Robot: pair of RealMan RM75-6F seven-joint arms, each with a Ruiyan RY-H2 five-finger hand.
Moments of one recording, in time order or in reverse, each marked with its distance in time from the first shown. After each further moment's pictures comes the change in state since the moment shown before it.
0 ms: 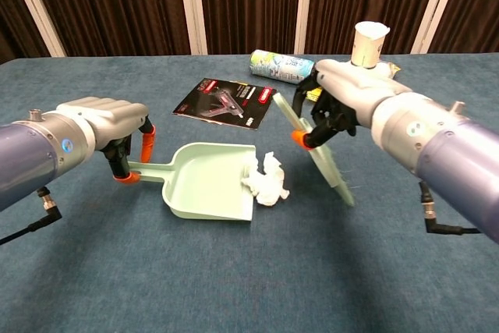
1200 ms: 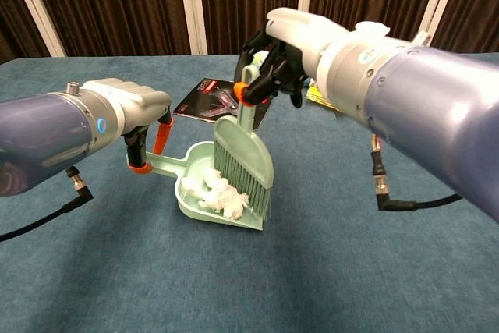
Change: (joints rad) left arm -0.142 -0.019 -0.067 -0.091 -0.176 0.134 0.220; right arm 0.125 -0.022 0.134 -0.213 0.188 0.122 -0.038
